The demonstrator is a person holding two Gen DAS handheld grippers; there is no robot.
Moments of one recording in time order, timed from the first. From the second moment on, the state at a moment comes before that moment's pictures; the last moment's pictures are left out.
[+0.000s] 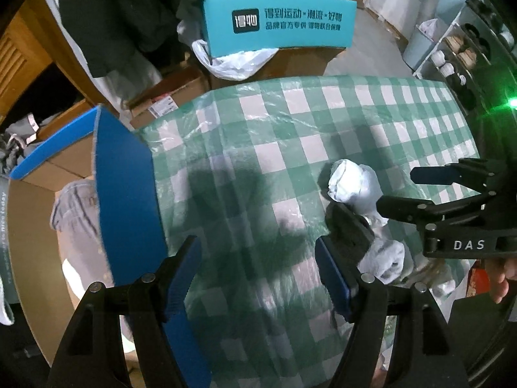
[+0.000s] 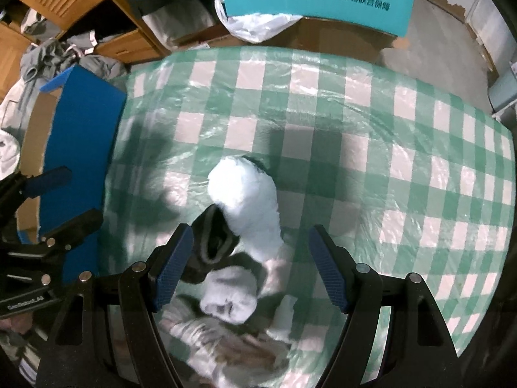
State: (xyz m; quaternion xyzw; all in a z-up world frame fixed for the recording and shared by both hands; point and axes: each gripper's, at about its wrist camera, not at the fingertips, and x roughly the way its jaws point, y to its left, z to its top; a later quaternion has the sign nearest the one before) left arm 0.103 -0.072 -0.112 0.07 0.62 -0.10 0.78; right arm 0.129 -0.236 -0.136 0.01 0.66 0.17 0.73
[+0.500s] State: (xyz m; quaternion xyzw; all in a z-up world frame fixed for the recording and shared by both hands) left arm 0.124 -0.082 -0.151 0.08 0.65 -0.12 0.75; right arm 0.147 -0.230 -0.175 0.00 0.69 0.18 0.70
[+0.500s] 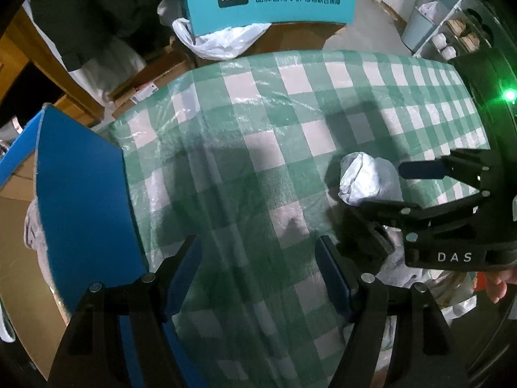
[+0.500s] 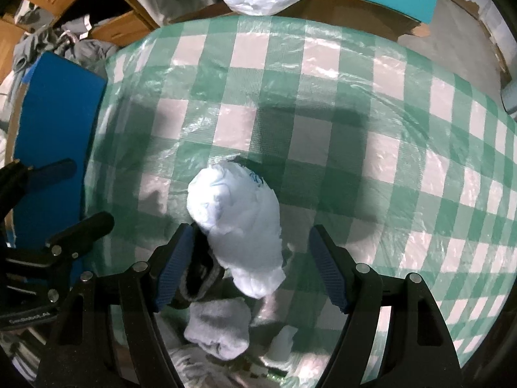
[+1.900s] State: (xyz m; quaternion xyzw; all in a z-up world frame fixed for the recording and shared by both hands) left arm 0.112 -0.166 -0.191 0.10 0.67 -0.17 0.71; right arm 0.116 -0.327 -0.151 0.04 0.68 0.12 0.73
